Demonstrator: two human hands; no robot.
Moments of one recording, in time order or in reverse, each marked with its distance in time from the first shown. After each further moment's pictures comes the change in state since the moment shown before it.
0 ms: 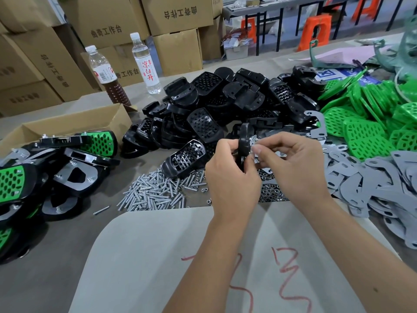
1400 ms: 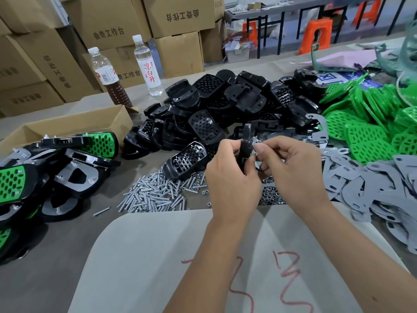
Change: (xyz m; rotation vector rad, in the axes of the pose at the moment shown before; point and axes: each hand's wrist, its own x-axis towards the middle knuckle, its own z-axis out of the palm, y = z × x) left_hand 0.003 -0.002 -0.002 -0.003 -0.050 0.006; right_hand -0.002 -0.001 0.004 -0.206 0.008 -0.036
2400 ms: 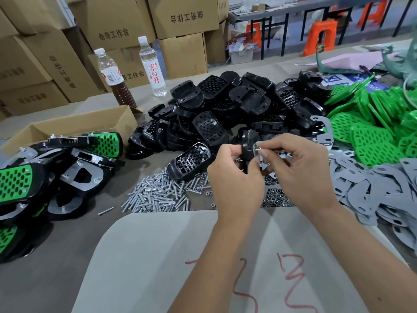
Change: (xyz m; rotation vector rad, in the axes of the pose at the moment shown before) left_hand 0.003 0.005 0.000 -0.086 0.026 -0.215; right_hand 0.009 0.017 -0.006 -0.076 -0.033 -0.206
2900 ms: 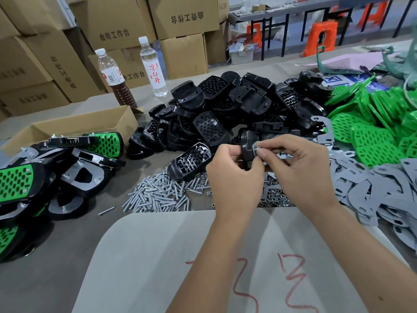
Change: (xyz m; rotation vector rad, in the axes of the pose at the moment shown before) left_hand 0.004 0.005 -0.002 -0.031 -0.009 -0.053; right_hand -0.001 -0.001 0.001 0.068 0.015 0.028
